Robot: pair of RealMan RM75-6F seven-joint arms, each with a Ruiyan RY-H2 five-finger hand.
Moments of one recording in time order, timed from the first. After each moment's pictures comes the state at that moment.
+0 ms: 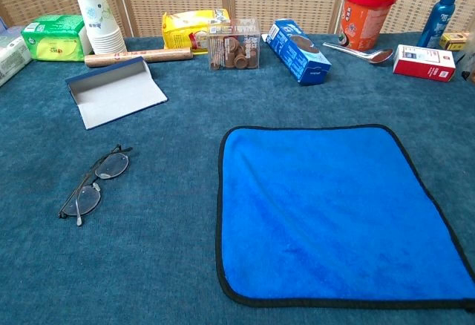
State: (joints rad) left arm -0.33 -1.03 -0.16 -1.77 1.23 0.97 -0.16; right arm 0.07 -1.17 0.12 -1.72 -1.45 1.52 -0.06
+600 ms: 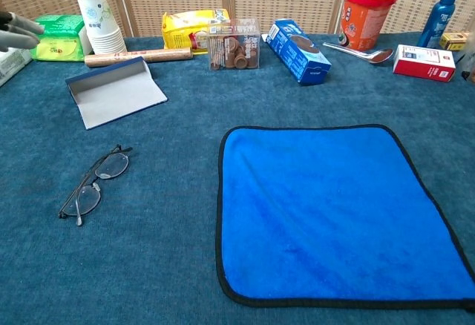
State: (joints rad) left arm -0.65 -1.12 -0.27 -1.39 1.01 0.49 -0.37; right arm 0.04 -1.16 0.13 -1.71 -1.42 1.54 -0.04
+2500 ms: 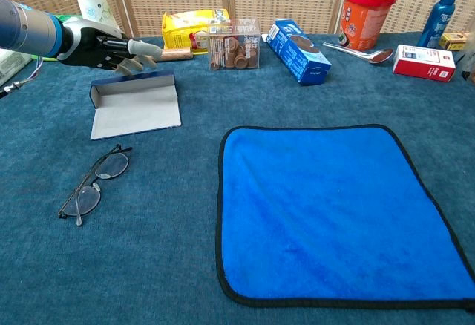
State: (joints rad) left arm -0.88 -1.55 -0.62 -0.93 1.07 -0.04 -0.36; right arm 0.00 -1.16 0.15 -1.76 -1.38 1.61 -0.09
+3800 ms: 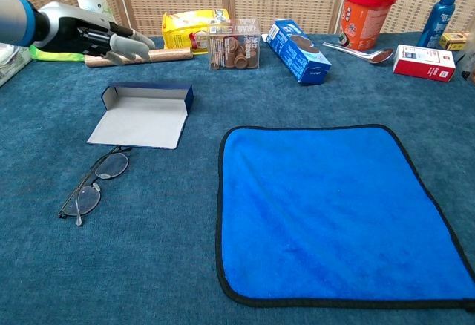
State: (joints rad) left arm -0.78 -1.45 -0.67 -1.11 1.08 -0.02 -0.14; right arm -0.03 -1.16 0.15 -1.75 -1.40 1.65 -0.06
